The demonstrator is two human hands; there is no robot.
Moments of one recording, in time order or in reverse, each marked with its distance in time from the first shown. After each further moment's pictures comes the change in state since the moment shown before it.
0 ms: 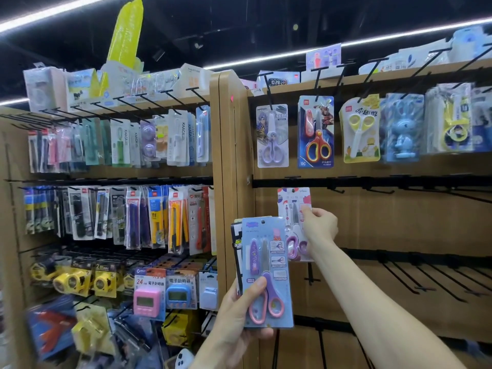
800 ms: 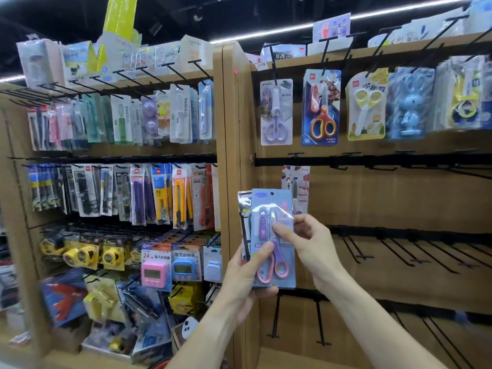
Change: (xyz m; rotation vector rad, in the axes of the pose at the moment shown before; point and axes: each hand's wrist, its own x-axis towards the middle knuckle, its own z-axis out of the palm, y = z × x) left_hand -0.005 0.005 0.010 0.097 0.095 0.137; right_hand -0.117 0.016 -0.050 0.055 -0.469 -0.157
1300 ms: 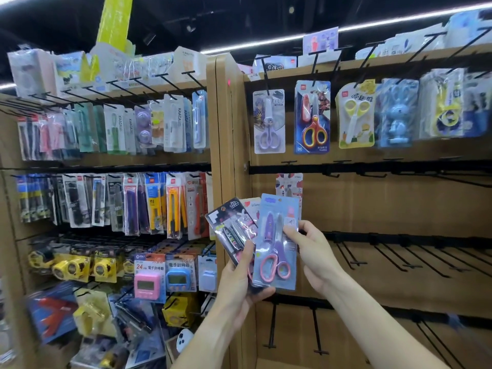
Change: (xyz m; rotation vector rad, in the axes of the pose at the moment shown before) left_hand 0.012 0.000 0.003 -0.101 0.067 -0.035; right_hand 0.012 -0.003 -0.005 0.241 -0.013 0.182
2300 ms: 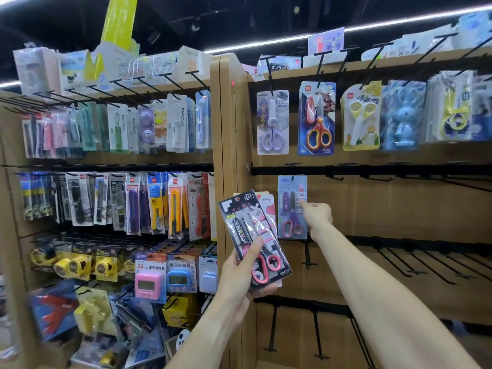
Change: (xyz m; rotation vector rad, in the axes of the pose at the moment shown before) left_hand -0.003 0.018 0.009 -0.009 0.034 -0.011; right_hand 0.157 0.005 -0.030 -0.347 0.484 0.054
